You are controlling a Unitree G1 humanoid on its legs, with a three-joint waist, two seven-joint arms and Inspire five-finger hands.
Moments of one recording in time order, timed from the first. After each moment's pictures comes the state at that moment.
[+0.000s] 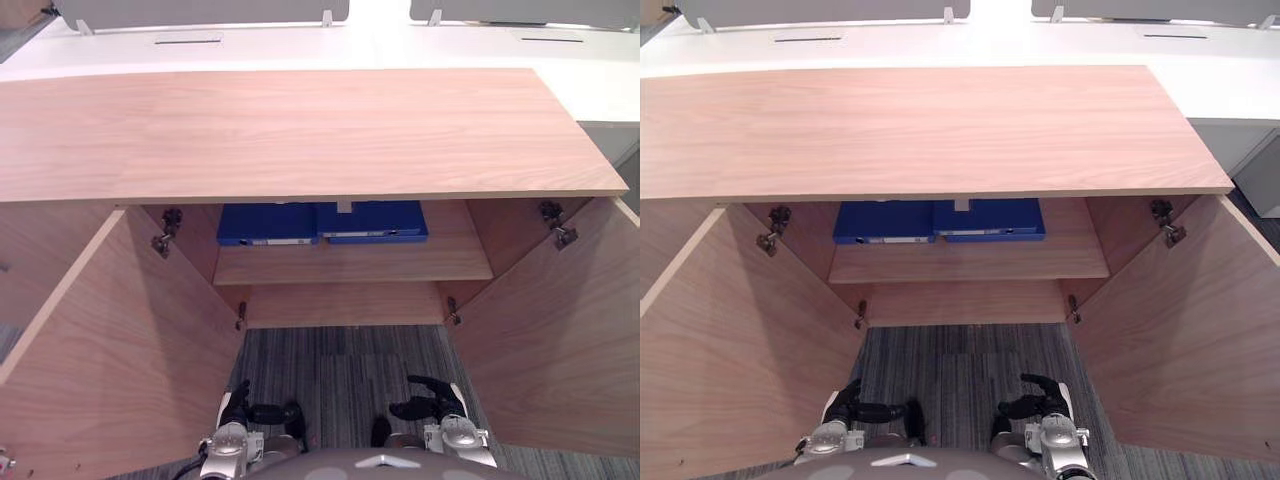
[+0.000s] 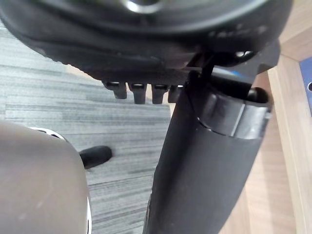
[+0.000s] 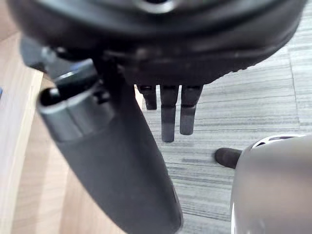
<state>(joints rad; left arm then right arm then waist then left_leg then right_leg) 0.09 0.06 0.10 0.97 0.10 -0.03 0.14 0.06 -0.04 -0.14 0.96 -0.12 -0.02 -0.16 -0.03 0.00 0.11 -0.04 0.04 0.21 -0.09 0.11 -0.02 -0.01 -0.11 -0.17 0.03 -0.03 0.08</state>
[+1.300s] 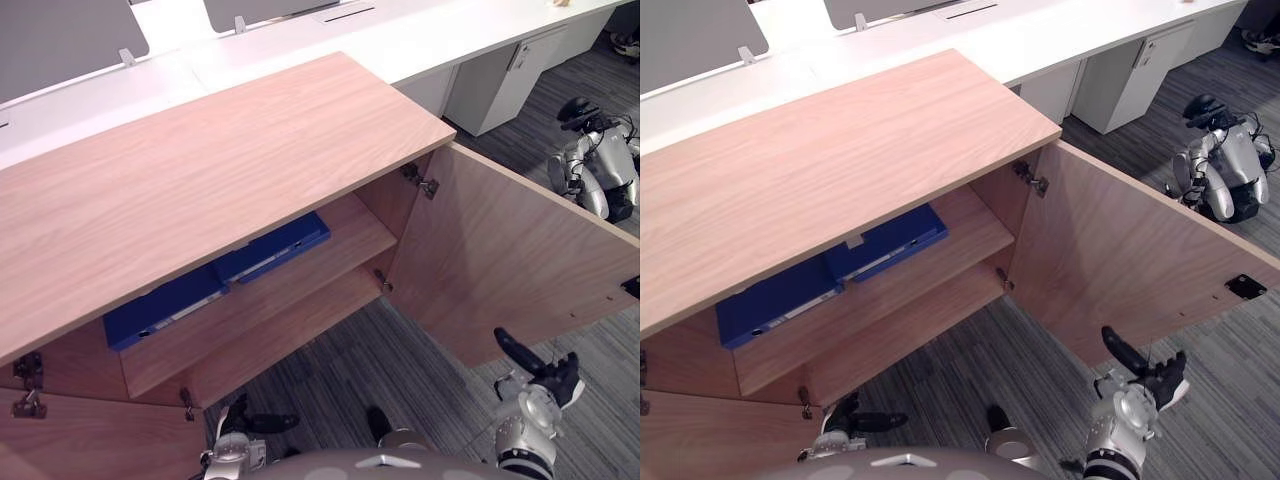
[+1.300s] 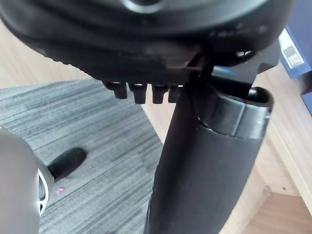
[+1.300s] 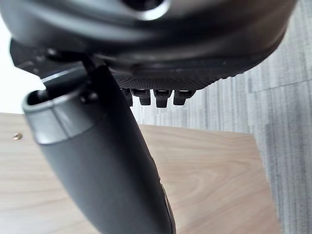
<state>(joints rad) 0.09 0.02 0.17 1.01 0.13 -0.01 0.16 0.00 -0.04 -0.62 0.47 0.30 -0.08 -0.40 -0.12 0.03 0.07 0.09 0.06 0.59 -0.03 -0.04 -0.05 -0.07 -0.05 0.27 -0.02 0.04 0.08</state>
